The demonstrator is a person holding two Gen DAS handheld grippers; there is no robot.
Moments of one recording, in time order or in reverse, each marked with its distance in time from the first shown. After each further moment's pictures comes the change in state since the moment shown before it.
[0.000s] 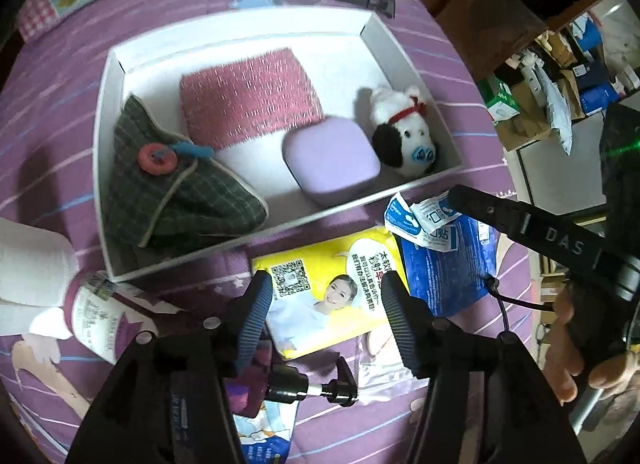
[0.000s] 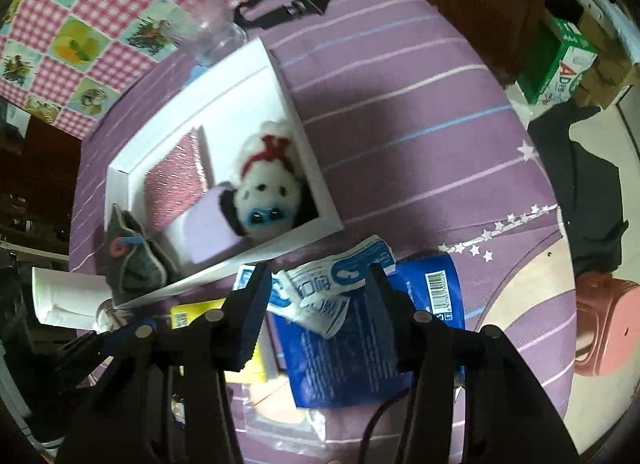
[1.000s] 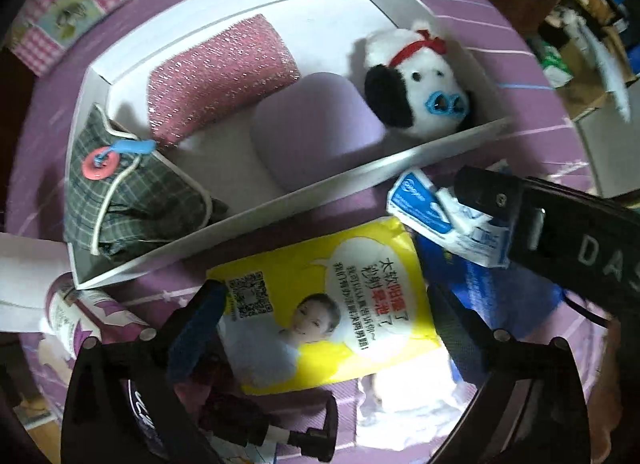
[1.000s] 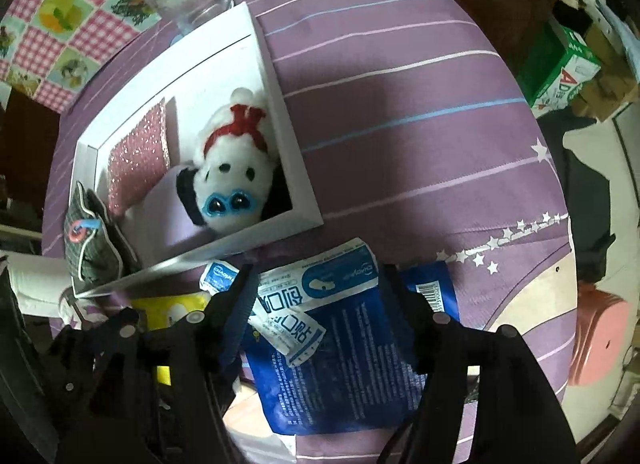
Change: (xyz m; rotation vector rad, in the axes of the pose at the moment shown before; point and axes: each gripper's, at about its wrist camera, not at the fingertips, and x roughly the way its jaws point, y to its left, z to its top) left arm 0.058 -0.053 -0.004 0.073 0.007 0.307; right arm 0.025 0.000 -0.002 -0.073 0.032 -0.076
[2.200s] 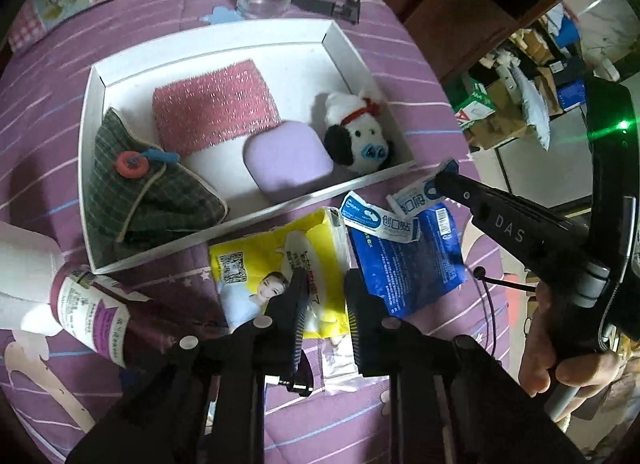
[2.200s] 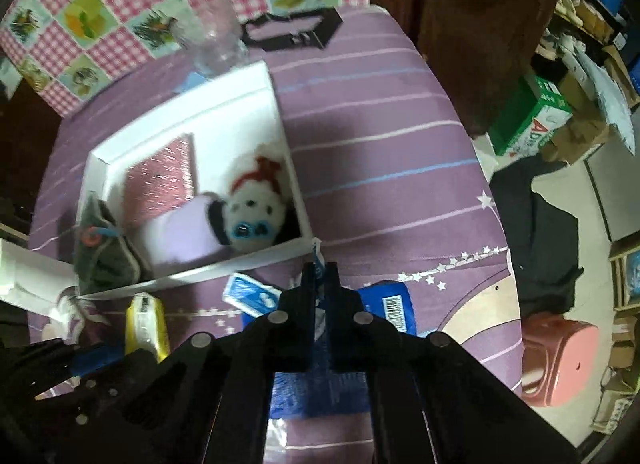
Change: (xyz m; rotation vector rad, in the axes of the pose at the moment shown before) left arm -0.076 0.061 -0.015 -0.029 -0.067 -0.365; right arm -0.051 0.017 -0.004 -0.064 -0.173 -0.090
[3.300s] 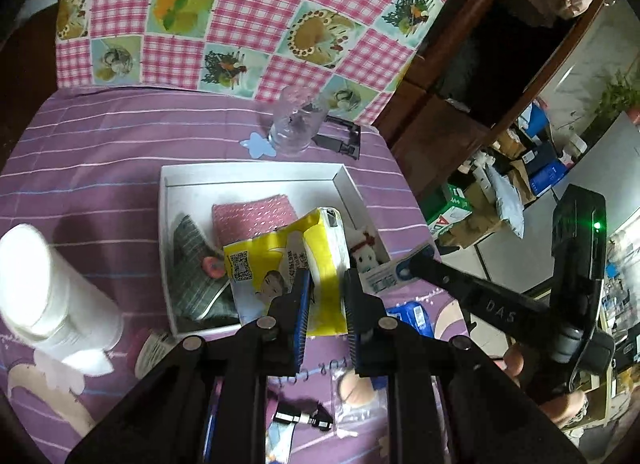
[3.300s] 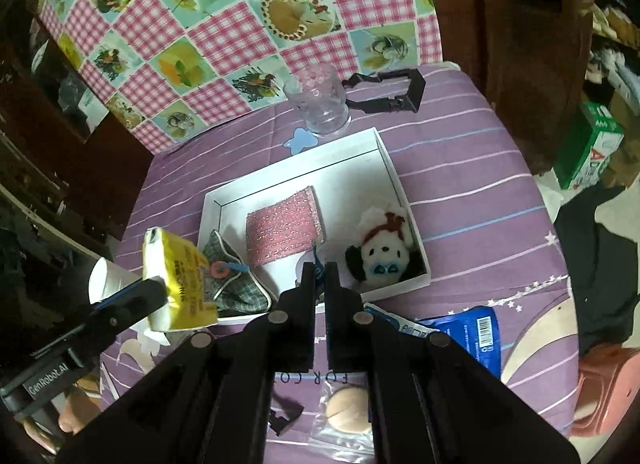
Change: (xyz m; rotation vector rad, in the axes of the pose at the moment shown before) left arm -0.082 0.025 0.010 -0.052 -0.406 -0.070; right arm -0.049 0.038 0.002 0.010 -0.157 0.279
